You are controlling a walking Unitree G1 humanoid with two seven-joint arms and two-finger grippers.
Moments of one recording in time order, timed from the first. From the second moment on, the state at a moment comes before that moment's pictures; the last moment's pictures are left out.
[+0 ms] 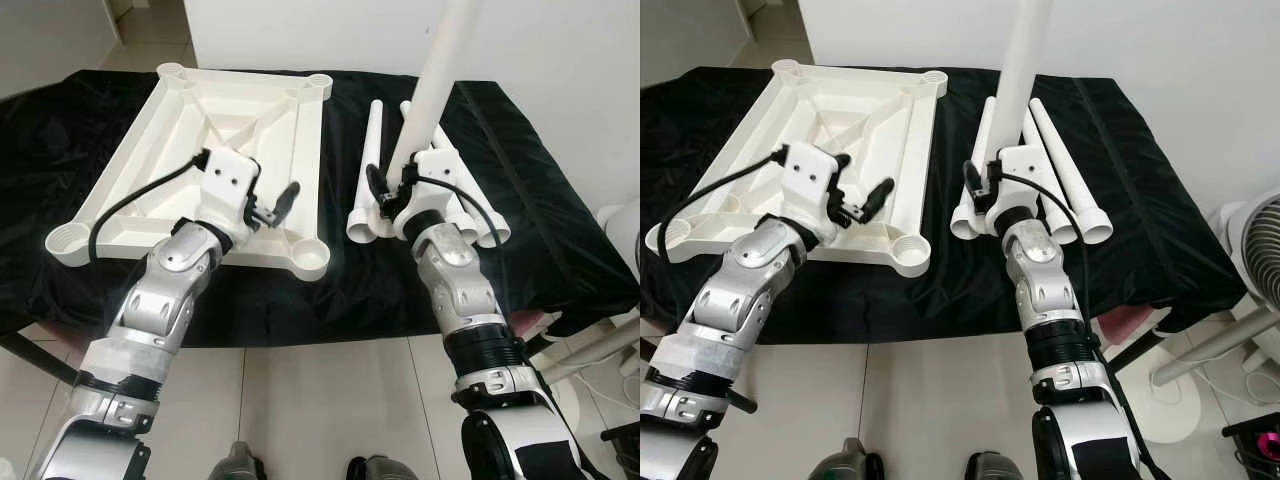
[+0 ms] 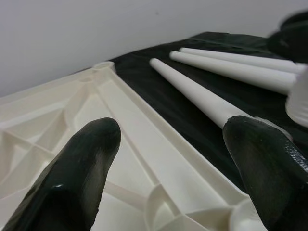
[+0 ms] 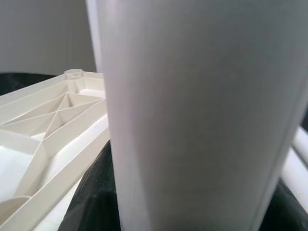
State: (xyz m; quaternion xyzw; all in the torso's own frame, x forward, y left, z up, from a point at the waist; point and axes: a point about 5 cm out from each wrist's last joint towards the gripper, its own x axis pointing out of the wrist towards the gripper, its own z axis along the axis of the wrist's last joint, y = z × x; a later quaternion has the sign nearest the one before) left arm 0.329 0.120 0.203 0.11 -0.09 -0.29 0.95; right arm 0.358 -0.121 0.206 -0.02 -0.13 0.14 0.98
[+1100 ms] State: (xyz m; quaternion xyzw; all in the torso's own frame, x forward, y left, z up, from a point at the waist) left arm 0.333 0.143 0.125 0.23 0.07 -0.41 0.88; right arm 0.351 -0.131 0.204 -0.03 -0.13 0.12 0.98
